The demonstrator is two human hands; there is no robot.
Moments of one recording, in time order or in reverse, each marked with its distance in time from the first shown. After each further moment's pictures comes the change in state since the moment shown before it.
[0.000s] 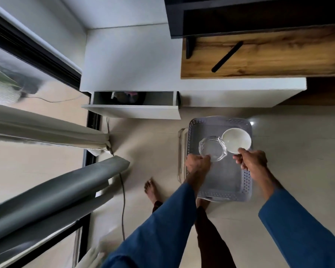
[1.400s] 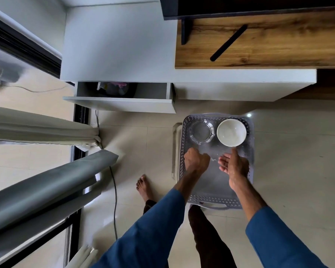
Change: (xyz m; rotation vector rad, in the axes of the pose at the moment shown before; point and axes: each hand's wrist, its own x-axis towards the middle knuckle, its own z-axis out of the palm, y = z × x) left_hand 0.044 0.017 0.022 0.324 -0.020 0.144; right_hand 0.011 0.025 0.058 0.317 0.053 0.151
